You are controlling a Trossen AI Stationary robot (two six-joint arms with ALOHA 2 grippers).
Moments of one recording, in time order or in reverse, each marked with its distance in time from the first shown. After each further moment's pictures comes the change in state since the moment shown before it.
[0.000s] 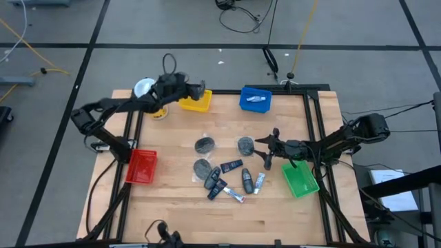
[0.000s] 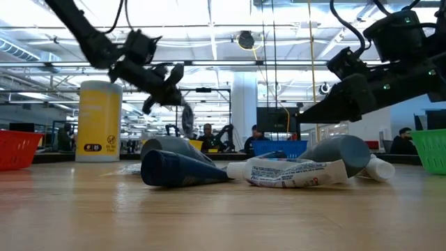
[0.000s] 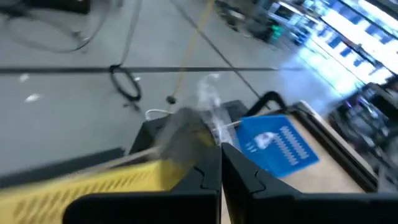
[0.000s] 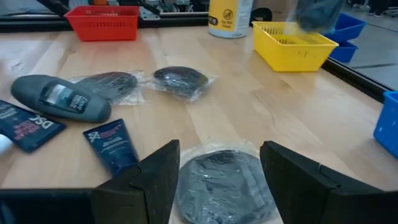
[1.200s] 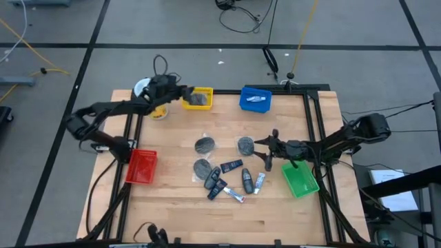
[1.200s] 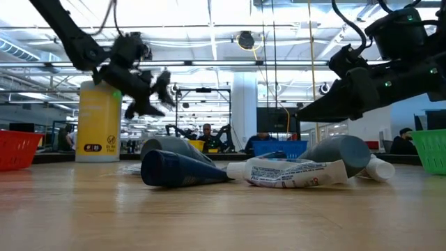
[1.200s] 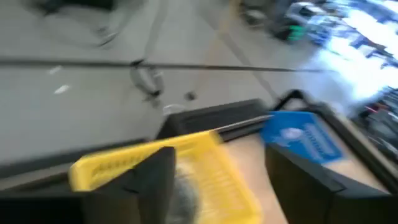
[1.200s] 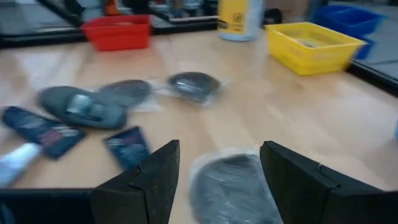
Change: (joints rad) left arm 0.065 -0.122 -0.074 -0.060 0.054 0.063; right arm 0.010 -0.020 0.000 0.003 -0.055 0.044
